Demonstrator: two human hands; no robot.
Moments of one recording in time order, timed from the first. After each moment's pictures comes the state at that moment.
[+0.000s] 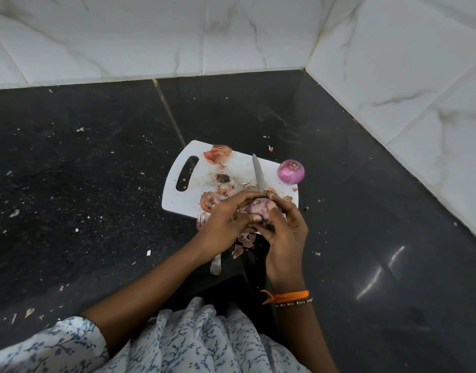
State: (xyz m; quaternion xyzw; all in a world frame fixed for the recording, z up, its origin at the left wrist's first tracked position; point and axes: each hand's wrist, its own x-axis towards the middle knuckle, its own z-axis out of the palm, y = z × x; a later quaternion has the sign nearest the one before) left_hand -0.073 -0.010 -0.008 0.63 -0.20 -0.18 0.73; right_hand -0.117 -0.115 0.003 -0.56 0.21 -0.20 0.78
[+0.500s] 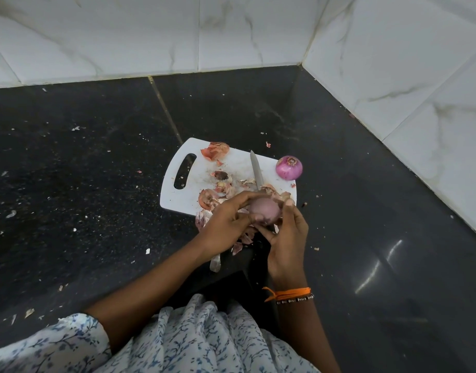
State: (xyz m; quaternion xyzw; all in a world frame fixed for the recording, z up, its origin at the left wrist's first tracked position) left_hand -0.074 -0.014 -0.012 0.67 -0.21 -0.18 0.69; right_hand -0.118 -0.119 0.000 -0.54 0.29 -0.17 0.77
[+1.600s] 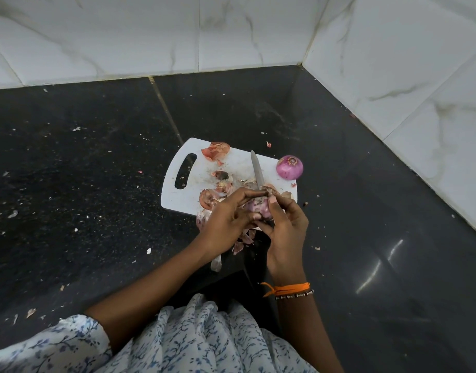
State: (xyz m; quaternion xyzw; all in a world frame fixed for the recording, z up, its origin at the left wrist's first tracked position) left_hand -0.075 -0.013 -0.015 0.66 -0.22 -0.14 0.70; right_hand -0.113 -0.116 0.007 -0.57 0.25 -0.19 0.76
